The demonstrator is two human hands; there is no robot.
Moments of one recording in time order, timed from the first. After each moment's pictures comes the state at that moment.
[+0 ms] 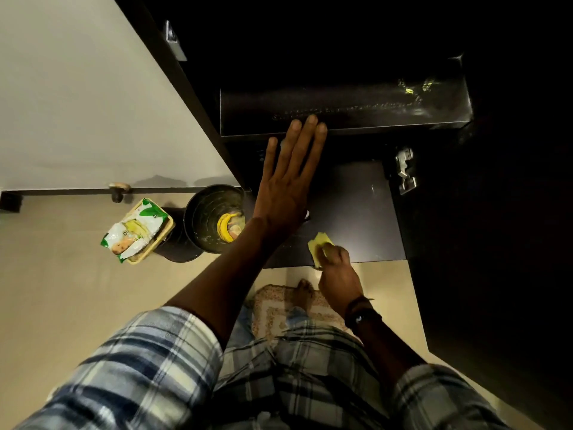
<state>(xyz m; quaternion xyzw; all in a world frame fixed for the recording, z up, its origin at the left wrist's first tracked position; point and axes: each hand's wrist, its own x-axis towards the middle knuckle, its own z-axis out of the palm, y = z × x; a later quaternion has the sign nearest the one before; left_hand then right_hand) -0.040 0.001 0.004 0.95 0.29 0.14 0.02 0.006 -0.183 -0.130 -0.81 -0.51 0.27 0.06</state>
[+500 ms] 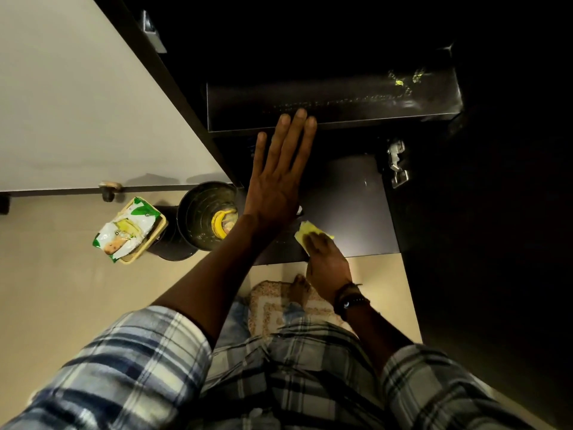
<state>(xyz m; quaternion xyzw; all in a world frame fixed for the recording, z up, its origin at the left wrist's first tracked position) -0.039 0.002 0.003 0.95 0.29 0.14 0.02 0.005 -0.169 -0.138 -0.81 -0.52 0.27 0.07</state>
